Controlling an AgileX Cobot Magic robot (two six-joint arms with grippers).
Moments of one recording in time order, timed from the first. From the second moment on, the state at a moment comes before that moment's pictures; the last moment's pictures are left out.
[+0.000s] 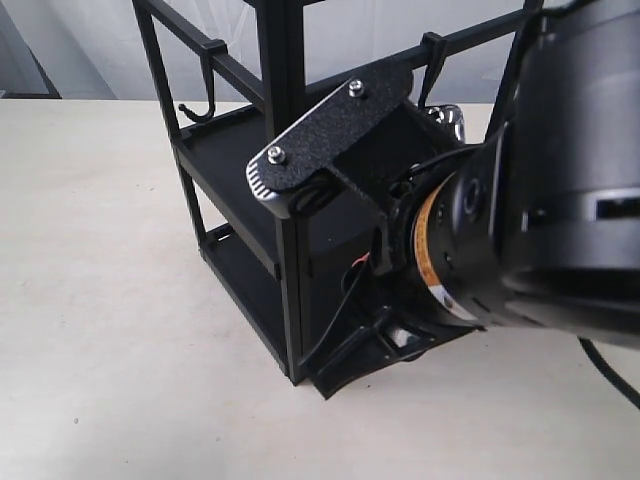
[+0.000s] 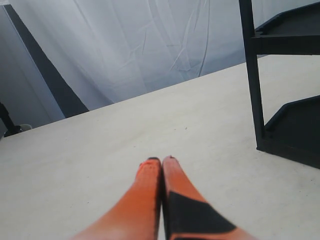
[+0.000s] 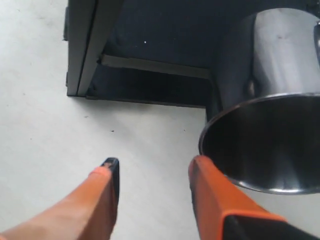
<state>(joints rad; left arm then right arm) -0.17 0.01 0.00 0.20 0.23 0.04 1.29 1.36 -1.13 -0.54 1.23 0.67</state>
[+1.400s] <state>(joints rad) -0.17 0.01 0.00 0.20 0.24 0.04 1.29 1.06 -1.13 -0.59 1.16 0.50</state>
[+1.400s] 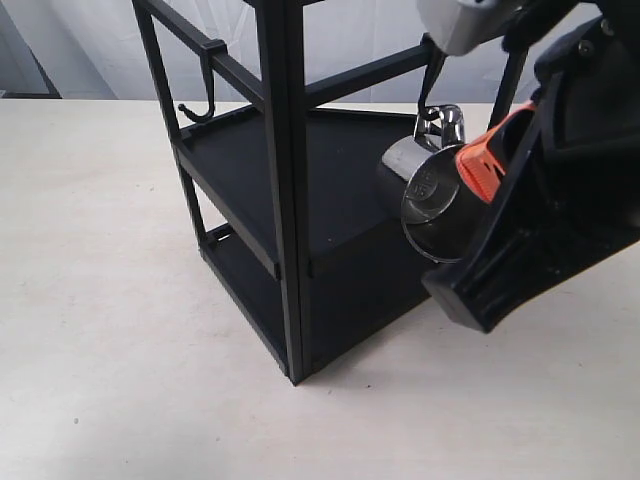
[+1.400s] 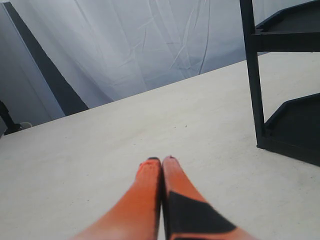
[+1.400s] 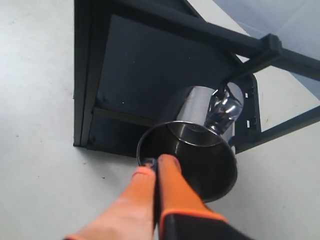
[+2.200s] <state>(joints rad) -0.17 0.01 0.00 0.20 0.24 0.04 1.29 1.06 -1.13 -0.70 1.03 0.50</state>
